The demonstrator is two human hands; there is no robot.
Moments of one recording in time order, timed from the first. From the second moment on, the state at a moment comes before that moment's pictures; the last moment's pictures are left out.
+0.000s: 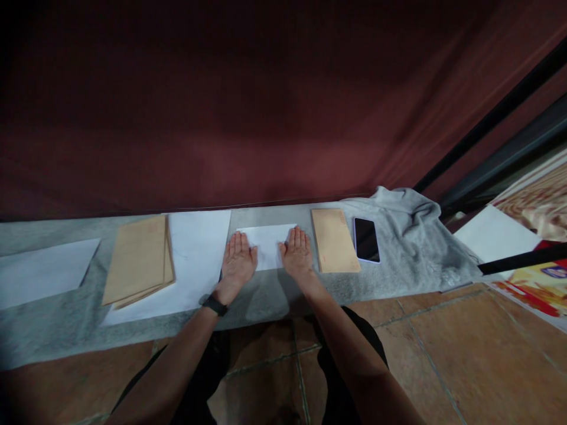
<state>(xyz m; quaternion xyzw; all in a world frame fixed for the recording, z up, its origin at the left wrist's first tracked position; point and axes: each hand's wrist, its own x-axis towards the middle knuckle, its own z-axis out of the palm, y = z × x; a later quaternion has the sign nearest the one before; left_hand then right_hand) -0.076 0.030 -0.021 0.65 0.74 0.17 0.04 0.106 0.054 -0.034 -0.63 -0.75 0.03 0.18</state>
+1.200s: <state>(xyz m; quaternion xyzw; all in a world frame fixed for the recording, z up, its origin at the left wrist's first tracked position) -0.070 0.031 -0.029 0.66 0.74 0.13 0.00 0.107 0.058 -0.049 -0.62 -0.76 -0.03 0.19</state>
